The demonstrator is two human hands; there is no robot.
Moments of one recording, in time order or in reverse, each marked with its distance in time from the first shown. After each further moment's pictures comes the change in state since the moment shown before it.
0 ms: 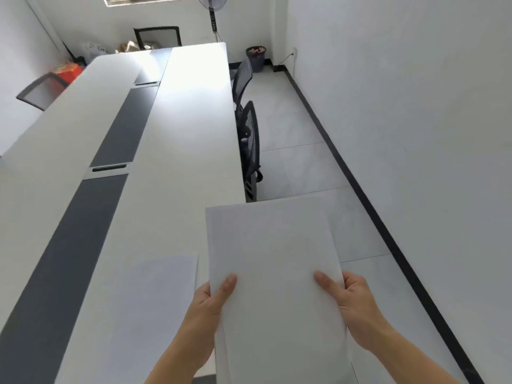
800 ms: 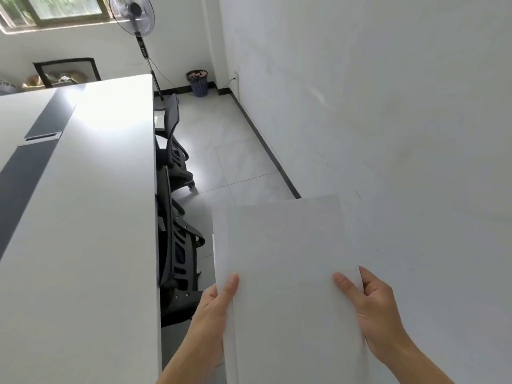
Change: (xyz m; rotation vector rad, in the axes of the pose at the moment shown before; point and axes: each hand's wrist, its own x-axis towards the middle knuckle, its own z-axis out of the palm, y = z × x) left_hand 0.291 0.150 0.255 -0.002 -0.147 -0.031; right_hand 0.263 -0.189 -0.174 0.062 0.303 -0.244
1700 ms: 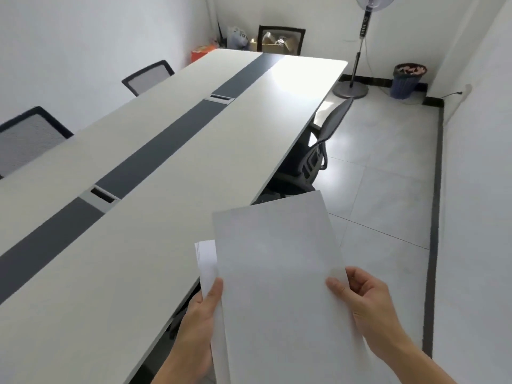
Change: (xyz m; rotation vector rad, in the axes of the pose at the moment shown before) left_hand 0.221 0.148 0.012 -0.477 0.795 0.181; right_hand 0.412 -0.077 0.226 -0.233 -0.856 0.180
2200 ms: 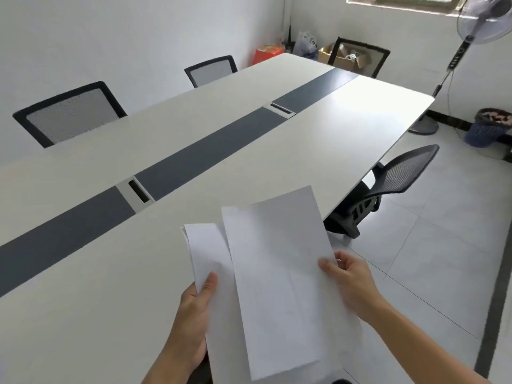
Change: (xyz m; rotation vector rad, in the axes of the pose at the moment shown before) left_hand 0.136 0.098 -0.051 -0.172 0.210 0.109; right_hand 0.230 -0.044 0.149 -0.383 -0.231 0.058
